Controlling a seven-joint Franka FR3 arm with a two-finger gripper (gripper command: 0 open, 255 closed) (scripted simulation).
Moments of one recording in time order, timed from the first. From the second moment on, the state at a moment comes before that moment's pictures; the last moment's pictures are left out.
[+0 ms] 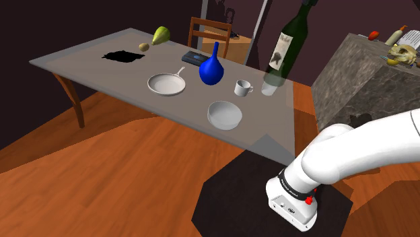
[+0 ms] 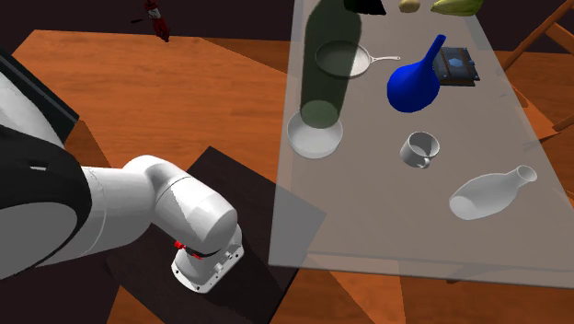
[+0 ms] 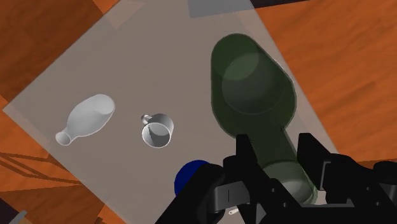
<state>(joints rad) -0.01 -0.48 -0.21 -1.54 -0.13 1.18 -0.16</state>
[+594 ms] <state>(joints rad) 0.03 -0.35 -0.13 -1.59 -0.08 1.35 -0.02</state>
